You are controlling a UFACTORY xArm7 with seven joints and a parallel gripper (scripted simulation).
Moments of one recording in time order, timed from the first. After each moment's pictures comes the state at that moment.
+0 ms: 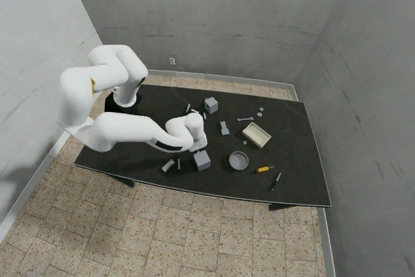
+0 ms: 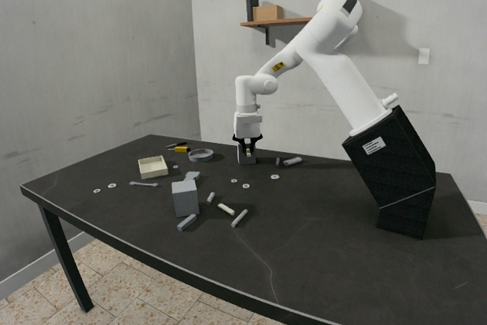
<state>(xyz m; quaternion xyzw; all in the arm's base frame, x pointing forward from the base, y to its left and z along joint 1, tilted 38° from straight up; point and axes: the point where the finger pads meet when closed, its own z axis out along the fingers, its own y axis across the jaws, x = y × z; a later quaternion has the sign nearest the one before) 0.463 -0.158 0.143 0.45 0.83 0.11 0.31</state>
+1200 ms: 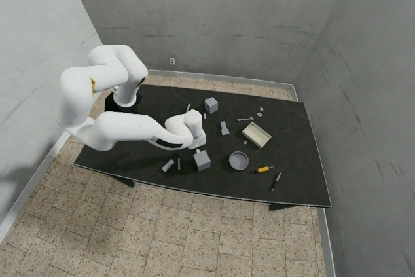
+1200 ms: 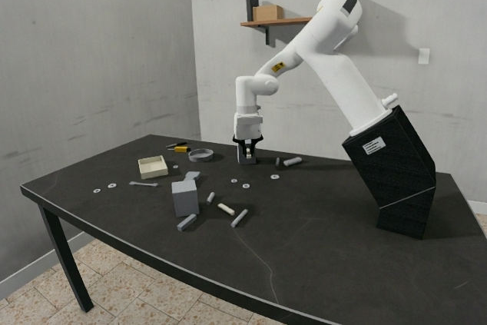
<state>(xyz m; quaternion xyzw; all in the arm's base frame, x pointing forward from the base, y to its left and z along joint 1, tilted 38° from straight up) 0.458 -0.146 0.137 0.45 0.83 0.11 0.31</state>
